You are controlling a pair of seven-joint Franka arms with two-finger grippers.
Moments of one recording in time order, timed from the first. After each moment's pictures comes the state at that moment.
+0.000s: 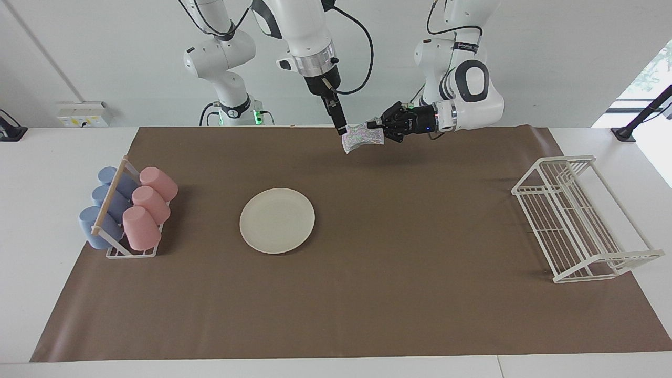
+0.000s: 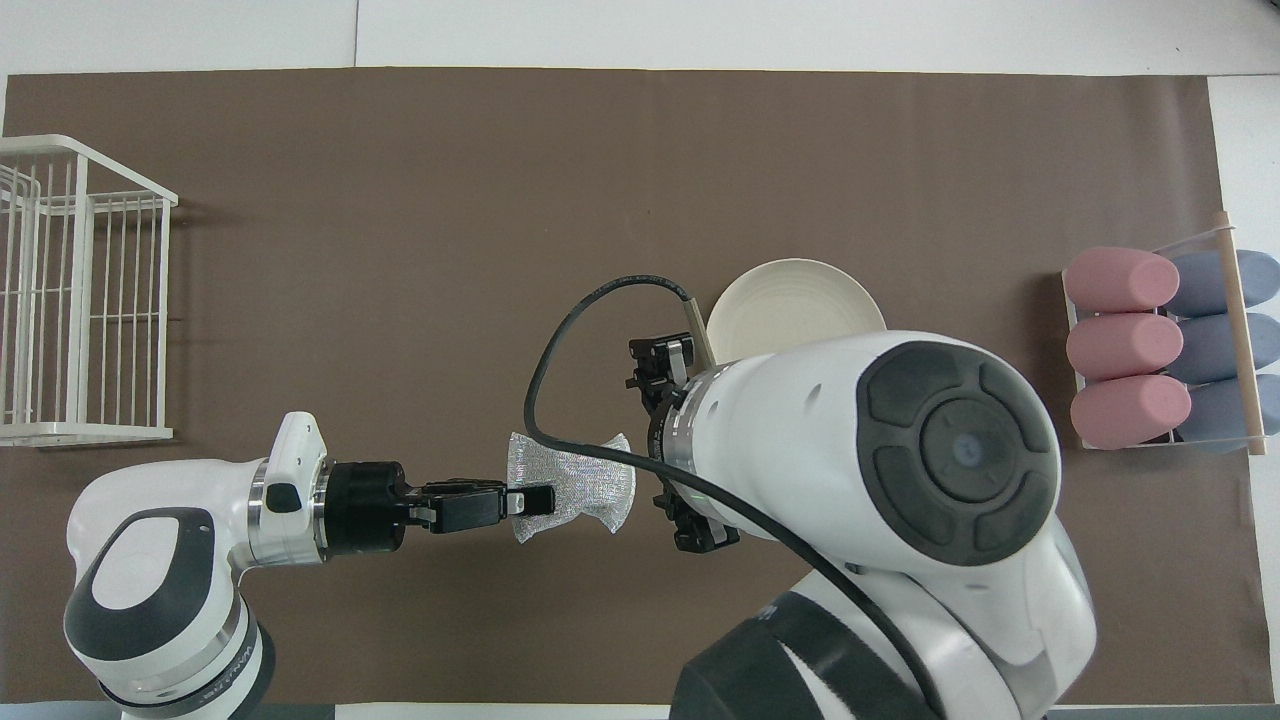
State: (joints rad) left arm -0.25 -0.31 -0.04 -2.58 -1.62 1.84 0.79; right arm 0.59 -0.04 0.04 -1.77 0.22 1.90 1.95
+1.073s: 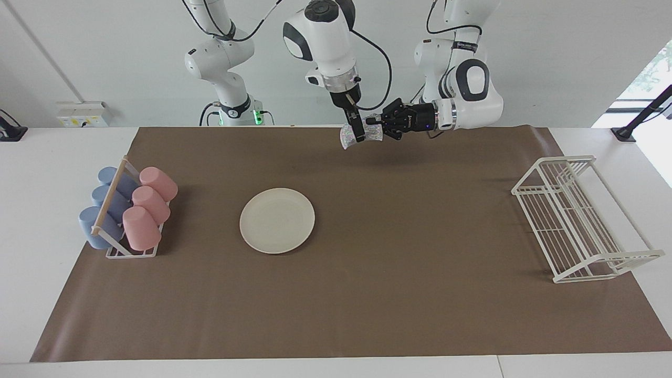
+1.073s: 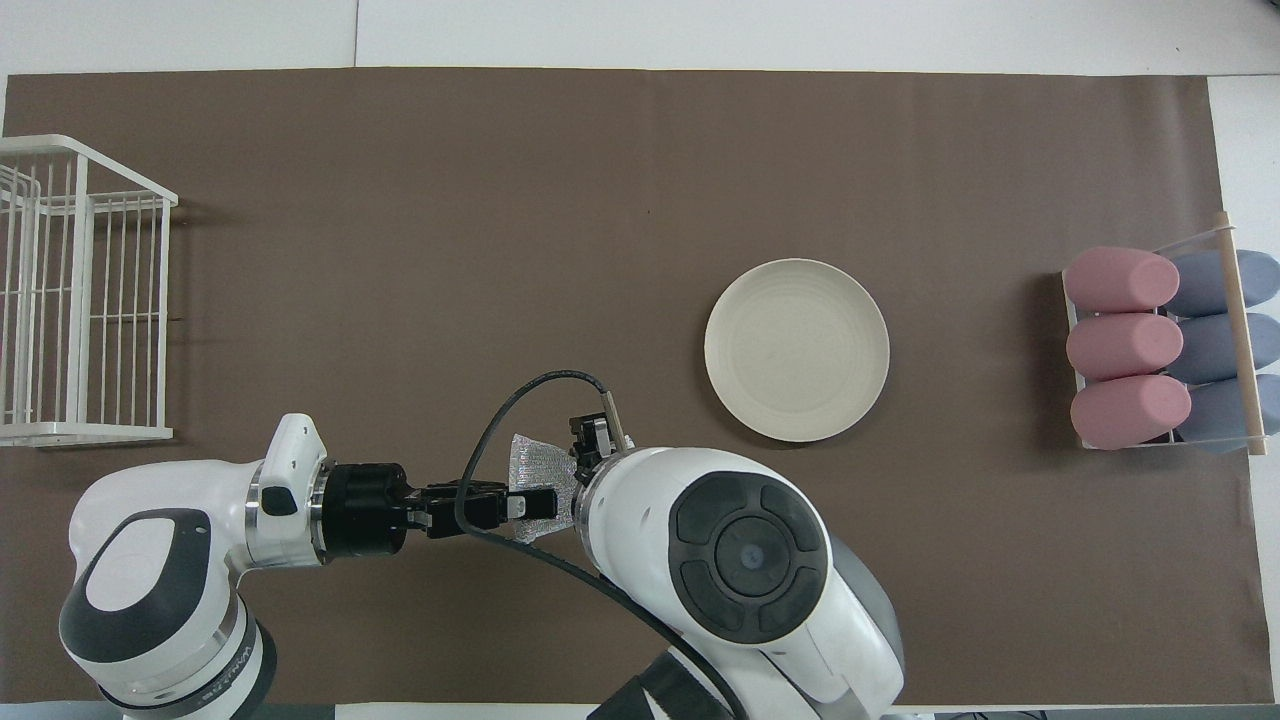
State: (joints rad) left arm -0.25 -0.31 -0.04 -2.58 -1.65 1.81 0.80; right arm 0.72 -0.03 0.04 -1.95 0.22 2.11 2.05
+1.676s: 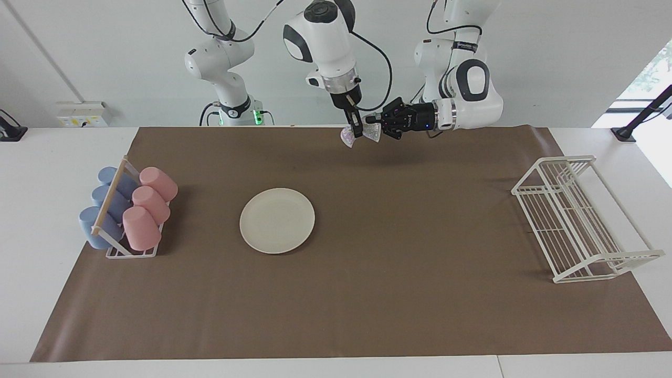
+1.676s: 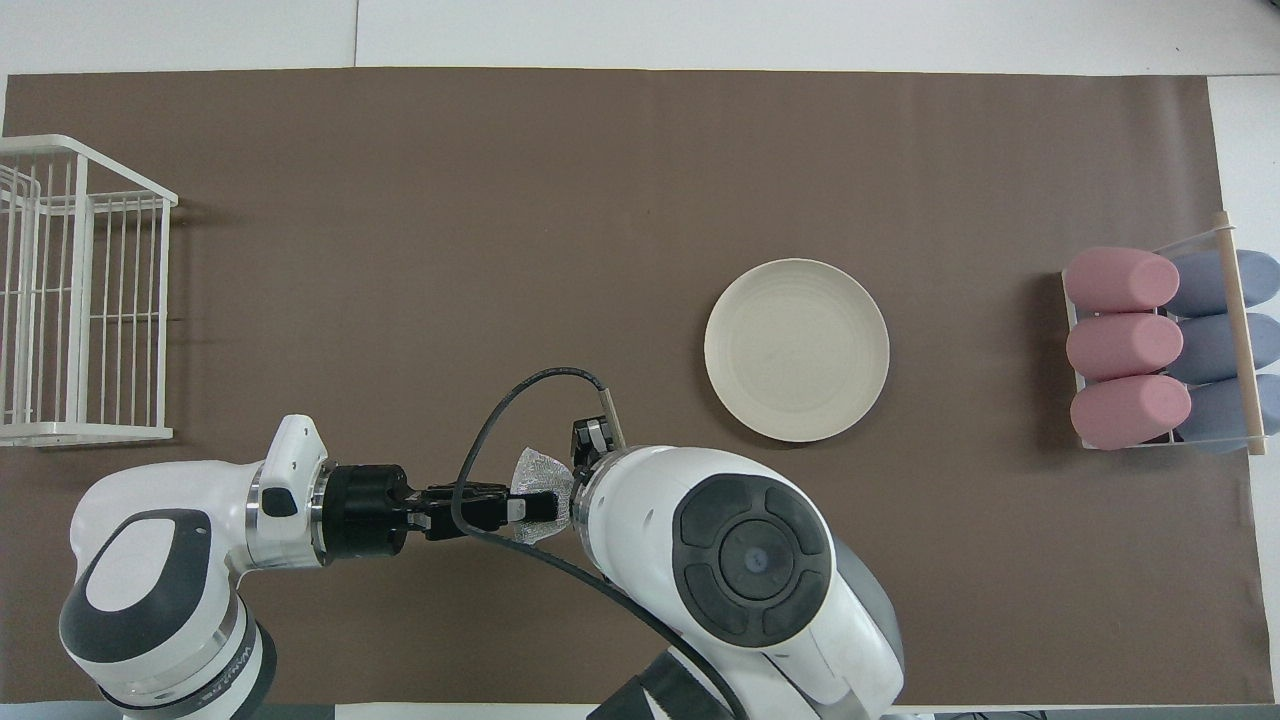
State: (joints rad) left arm -0.25 -0.31 -0.04 -2.59 -1.65 1.80 0.80; right arm 0.72 -0.03 0.04 -1.95 0.22 2.13 2.04
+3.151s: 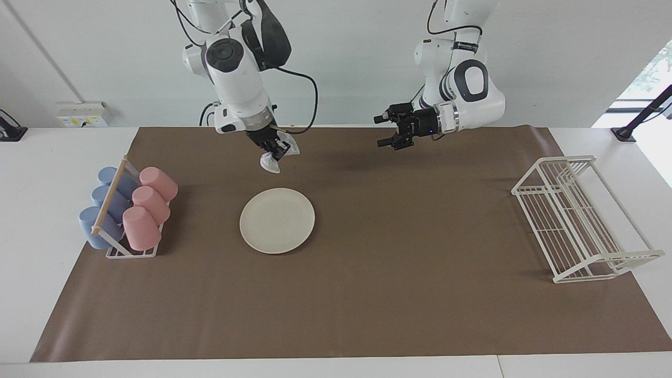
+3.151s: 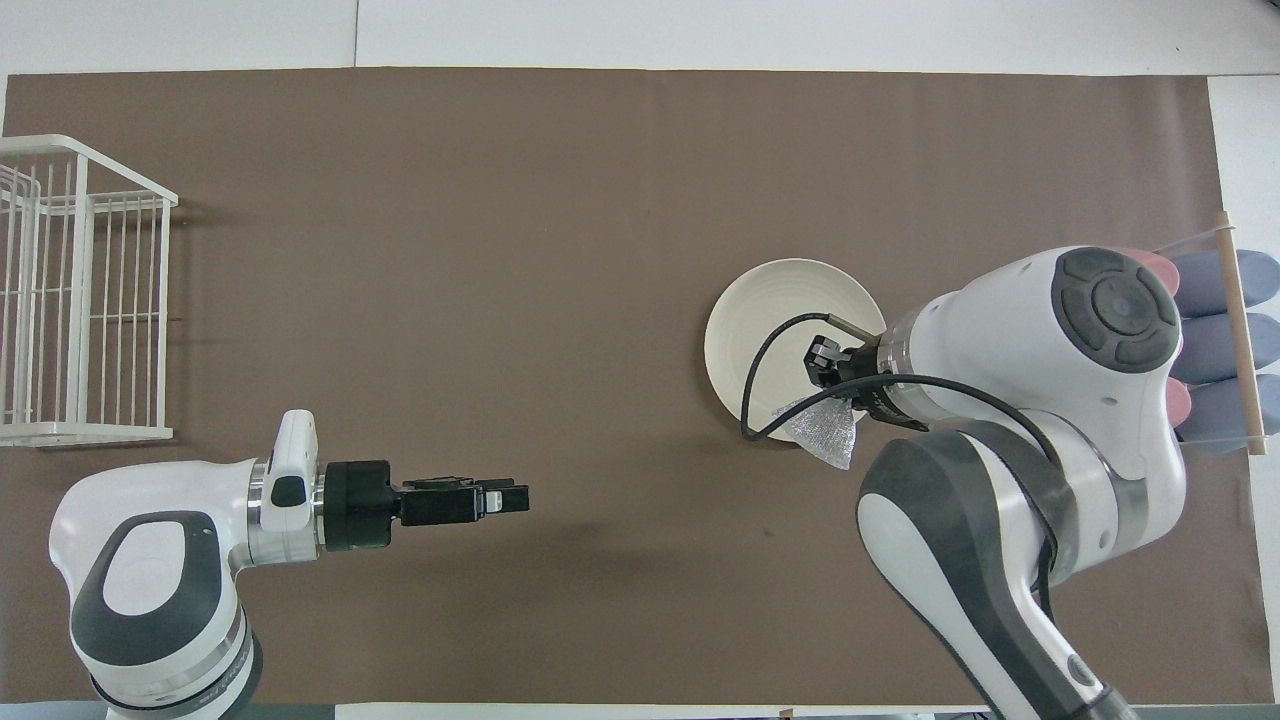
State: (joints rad) left arm -0.25 -0.31 -0.04 -2.60 -1.45 1.98 0.68; right arm 0.29 -0.04 0.02 -2.11 0.17 2.10 0.74
